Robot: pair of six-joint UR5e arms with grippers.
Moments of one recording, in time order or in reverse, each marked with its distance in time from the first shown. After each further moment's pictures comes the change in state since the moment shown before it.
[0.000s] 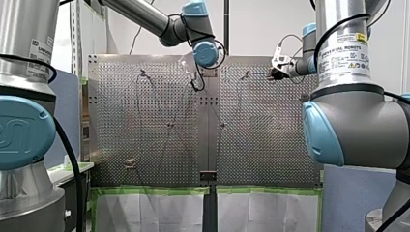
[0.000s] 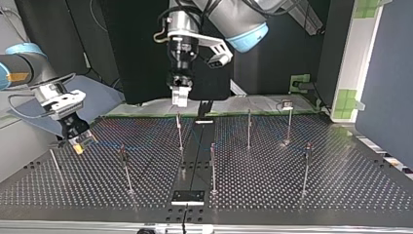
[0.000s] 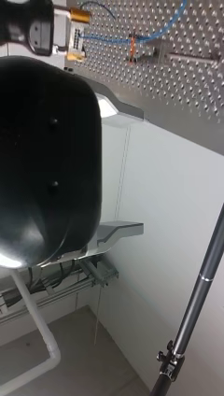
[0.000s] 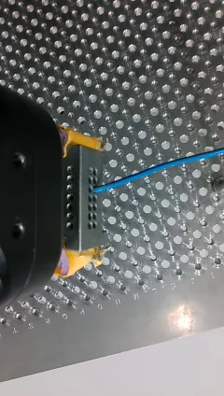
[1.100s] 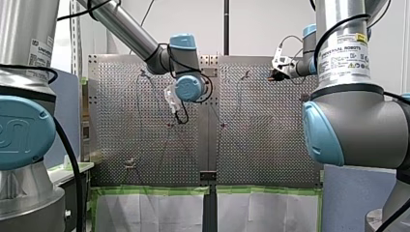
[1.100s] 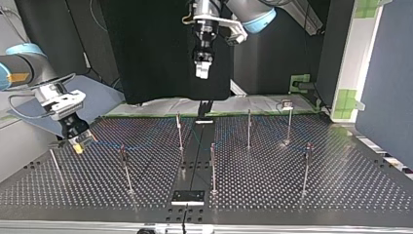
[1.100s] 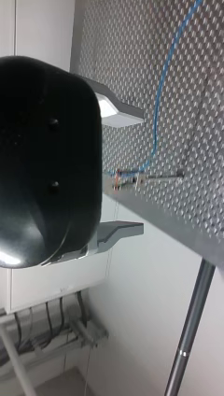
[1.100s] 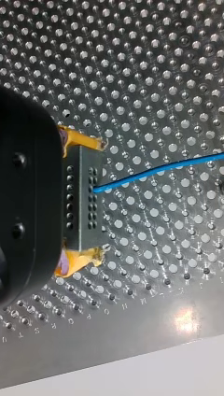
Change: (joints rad) left arm 0.001 0.000 -0.311 0.134 0.000 -0.001; right arm -0.004 0.006 0.000 0.002 0.004 -0.001
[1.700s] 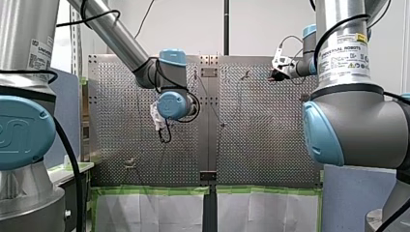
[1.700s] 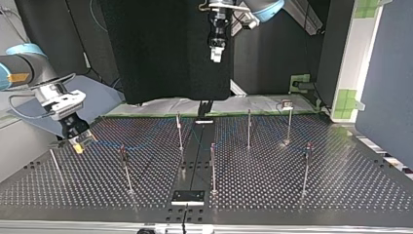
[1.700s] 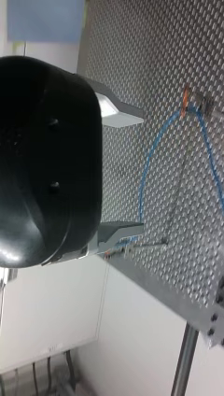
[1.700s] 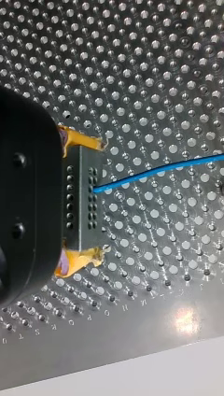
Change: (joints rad) left arm 0.000 0.000 -0.171 0.000 0.000 0.000; right arm 0.000 0.002 0.000 0.000 -0.001 0.000
